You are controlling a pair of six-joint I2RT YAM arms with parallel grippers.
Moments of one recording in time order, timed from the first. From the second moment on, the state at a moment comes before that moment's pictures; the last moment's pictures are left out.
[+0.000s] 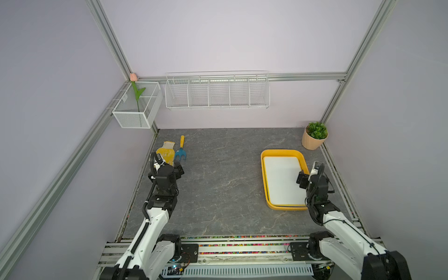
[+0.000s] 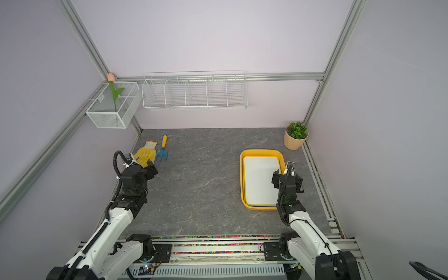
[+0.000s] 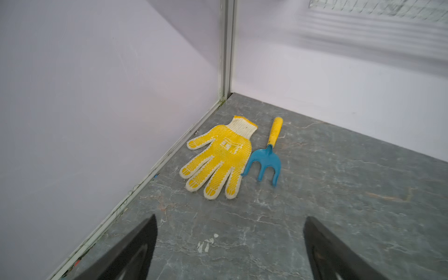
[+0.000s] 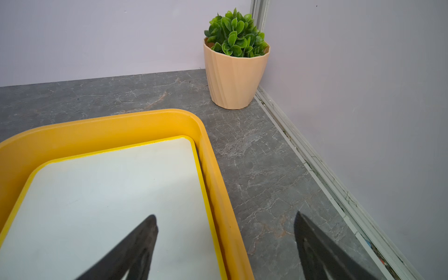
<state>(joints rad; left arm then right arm) -0.09 0.97 0.52 0.08 -0.46 -0.23 0.14 1.02 0.30 0.35 0.46 0.11</state>
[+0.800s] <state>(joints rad) 0.03 1.44 0.47 0.55 -0.28 -0.21 0.06 1.44 0.33 0.78 0.34 0.04</state>
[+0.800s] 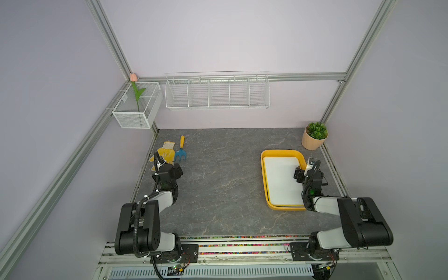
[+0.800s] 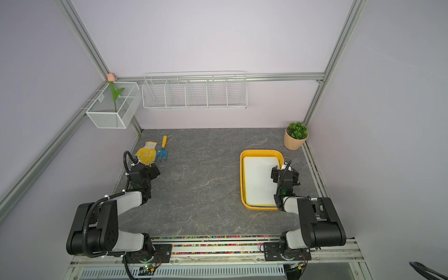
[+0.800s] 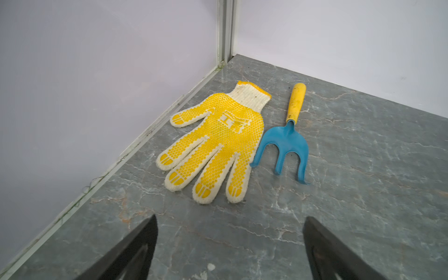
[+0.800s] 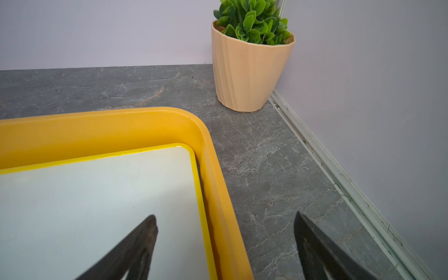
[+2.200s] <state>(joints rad) 0.01 1.54 0.35 0.92 -0.16 -0.12 0.04 1.54 0.35 0.84 0.25 0.02</state>
